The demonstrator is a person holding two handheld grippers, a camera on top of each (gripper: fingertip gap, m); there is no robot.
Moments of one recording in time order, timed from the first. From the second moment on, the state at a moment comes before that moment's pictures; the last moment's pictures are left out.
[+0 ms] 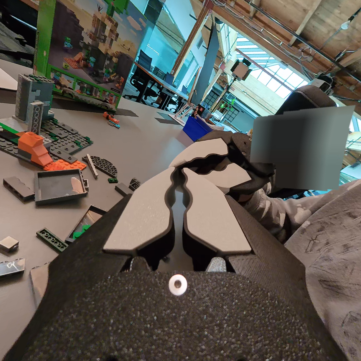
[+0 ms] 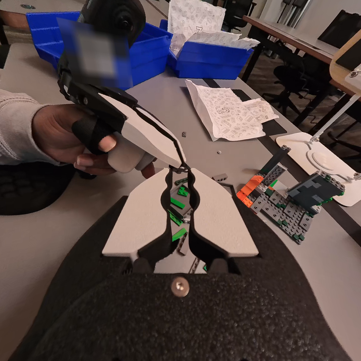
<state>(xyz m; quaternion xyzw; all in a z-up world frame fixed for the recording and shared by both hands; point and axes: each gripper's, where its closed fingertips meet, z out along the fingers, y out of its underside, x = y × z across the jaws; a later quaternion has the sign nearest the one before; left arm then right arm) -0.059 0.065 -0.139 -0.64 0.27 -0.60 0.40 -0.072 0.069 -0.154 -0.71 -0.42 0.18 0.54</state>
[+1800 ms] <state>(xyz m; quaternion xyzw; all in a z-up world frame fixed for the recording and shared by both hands) -0.072 0.079 -0.138 -0.64 0.22 -0.63 0.37 -0.072 0.077 -0.166 -0.72 -0.41 0.25 0.51</state>
